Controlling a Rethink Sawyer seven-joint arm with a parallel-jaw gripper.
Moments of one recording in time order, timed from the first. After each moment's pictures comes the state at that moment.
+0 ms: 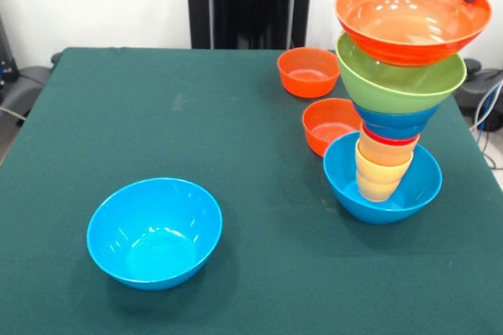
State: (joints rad) arm 0.57 -0.69 -0.37 1.39 -0.26 0.81 1.91
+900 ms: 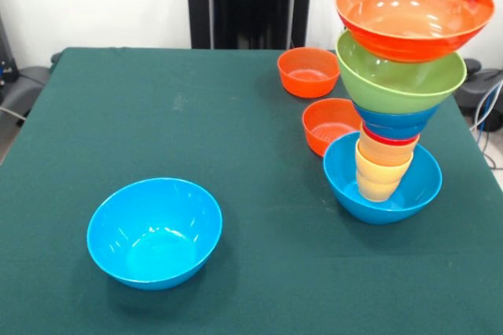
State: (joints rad) arm 0.58 -0.68 -0.40 1.38 -0.25 0.81 1.91
